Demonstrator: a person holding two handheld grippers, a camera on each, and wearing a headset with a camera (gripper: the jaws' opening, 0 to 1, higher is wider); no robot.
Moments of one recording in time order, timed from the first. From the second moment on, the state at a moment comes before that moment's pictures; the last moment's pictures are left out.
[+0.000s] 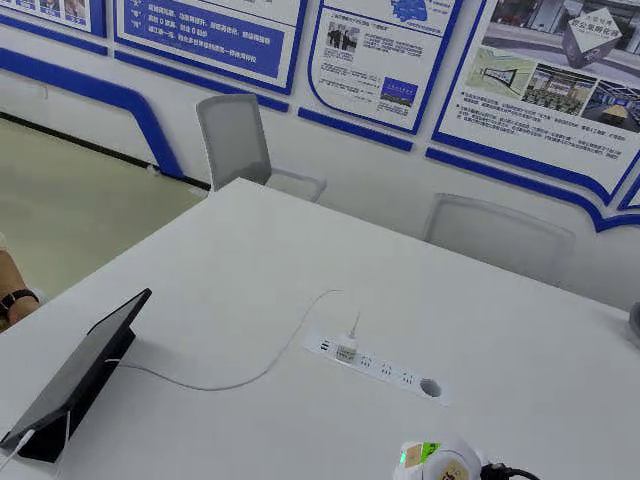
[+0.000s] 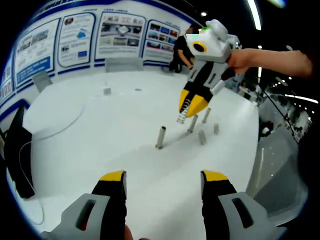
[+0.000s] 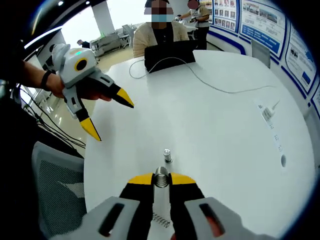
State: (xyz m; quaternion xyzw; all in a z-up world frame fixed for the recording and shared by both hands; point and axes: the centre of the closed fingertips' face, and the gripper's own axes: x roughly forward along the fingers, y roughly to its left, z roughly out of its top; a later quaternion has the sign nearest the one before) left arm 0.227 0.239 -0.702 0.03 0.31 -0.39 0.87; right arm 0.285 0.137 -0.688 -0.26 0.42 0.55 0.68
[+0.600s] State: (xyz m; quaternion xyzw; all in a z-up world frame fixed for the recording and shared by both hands) left arm 0.219 0.249 -0.703 0.02 0.32 -0.38 0.87; right arm 0.296 0.153 -0.693 -0.27 0.41 0.56 0.66
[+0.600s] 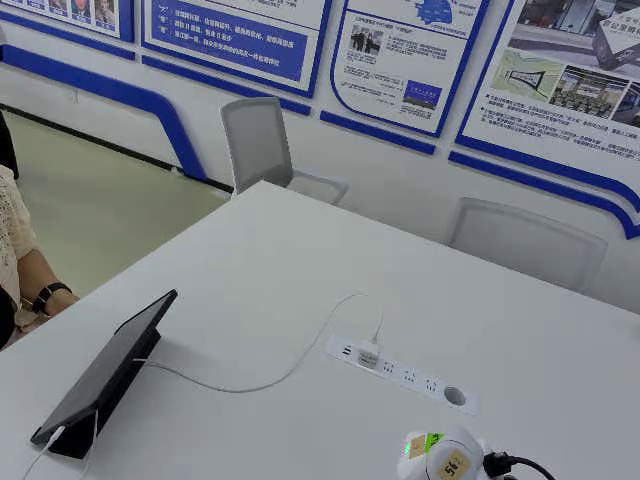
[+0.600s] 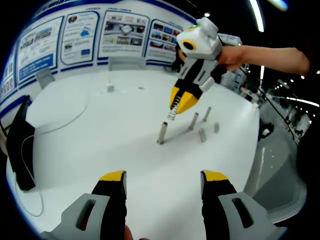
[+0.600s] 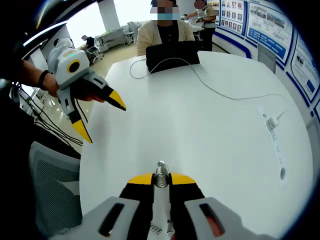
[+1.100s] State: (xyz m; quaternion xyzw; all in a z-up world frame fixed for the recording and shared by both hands) left arm 0.218 0.250 -0.705 0.01 0.32 -0.38 0.87; right arm 0.296 0.162 -0.700 -0.28 0.41 0.57 0.65
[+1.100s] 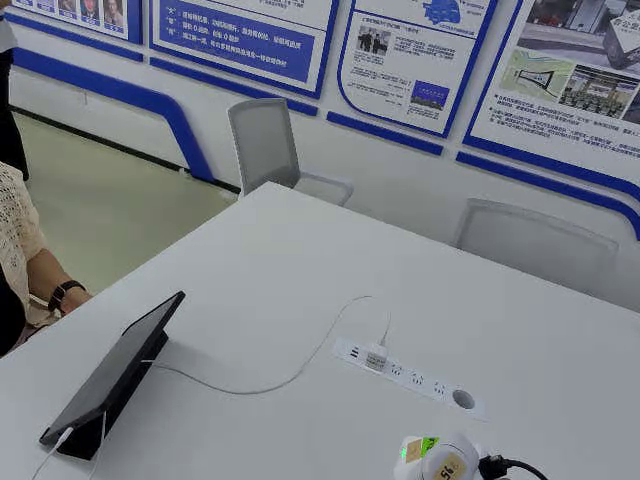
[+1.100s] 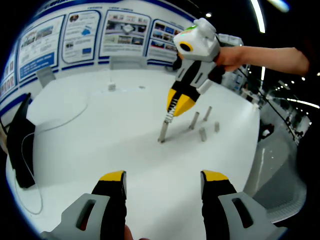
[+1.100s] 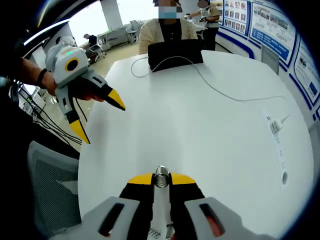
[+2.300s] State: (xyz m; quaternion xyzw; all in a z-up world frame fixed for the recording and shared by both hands) left arm 0.217 0.248 -0.708 0.01 0.32 -0.37 0.87; right arm 0.293 0.174 -0.723 -0.33 0.40 0.59 0.62
